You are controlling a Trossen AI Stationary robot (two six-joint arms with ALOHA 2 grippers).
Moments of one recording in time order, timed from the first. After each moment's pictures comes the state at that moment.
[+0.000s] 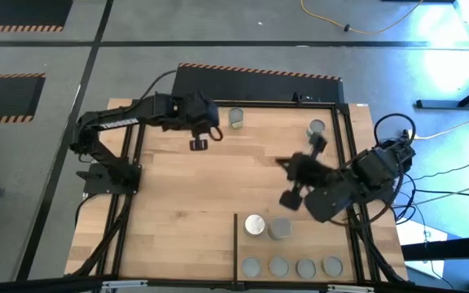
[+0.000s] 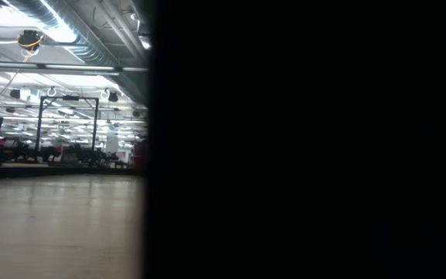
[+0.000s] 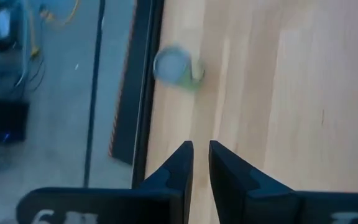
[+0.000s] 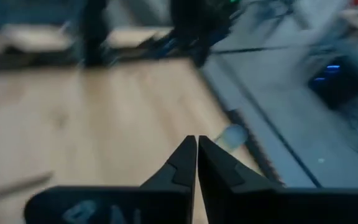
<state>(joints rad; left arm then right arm) 0.19 1.56 1.68 -1.16 -0.41 0.24 0.56 1.78 2.36 -1.57 0.93 0.60</state>
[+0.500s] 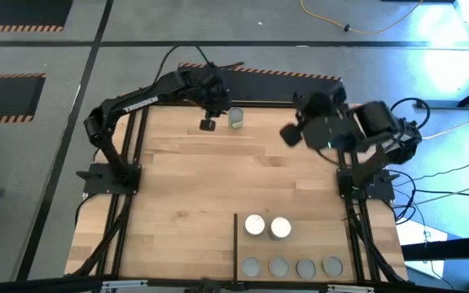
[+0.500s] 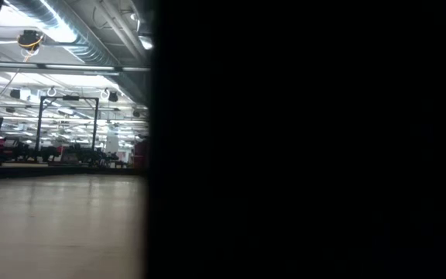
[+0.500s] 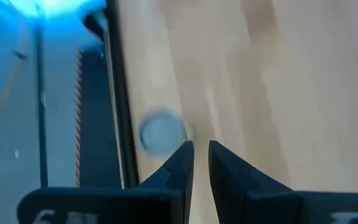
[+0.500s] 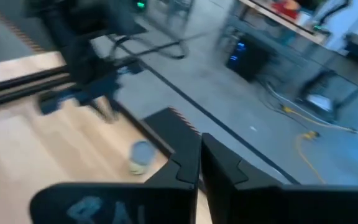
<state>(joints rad) 0.51 1.70 1.69 -0.90 0.13 0.73 0.24 1.67 2.35 -1.57 1.05 0.54</state>
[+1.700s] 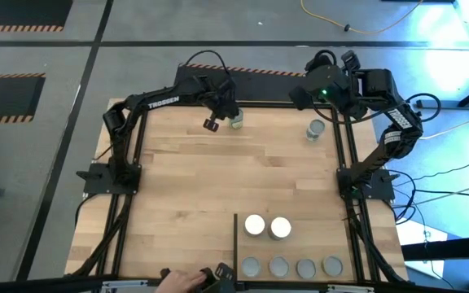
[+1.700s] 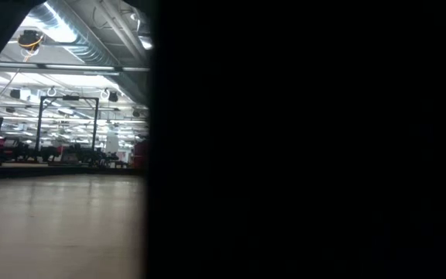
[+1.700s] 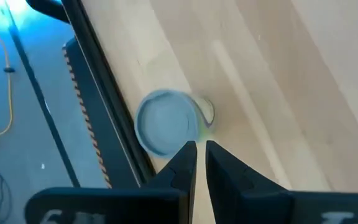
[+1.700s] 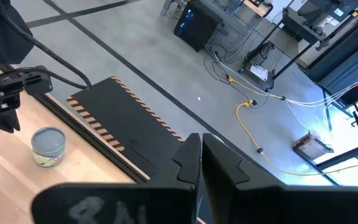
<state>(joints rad) 0.55 1.90 1.68 -0.83 0.05 1.03 -0.14 1.63 2.35 -1.57 0.96 0.28</state>
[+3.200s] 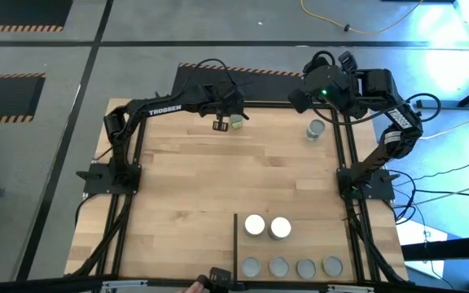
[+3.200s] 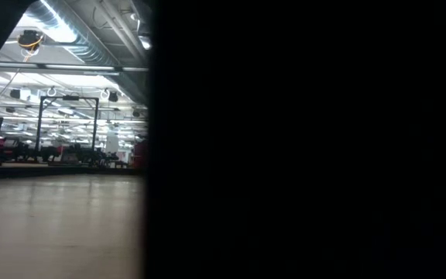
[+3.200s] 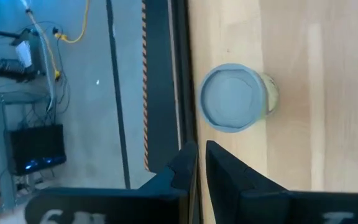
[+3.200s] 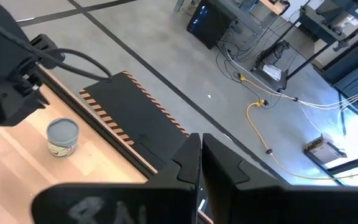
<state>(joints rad) 0.43 1.88 1.68 -0.75 -0.37 0.69 -0.14 1.63 2.35 -1.57 0.91 0.26</state>
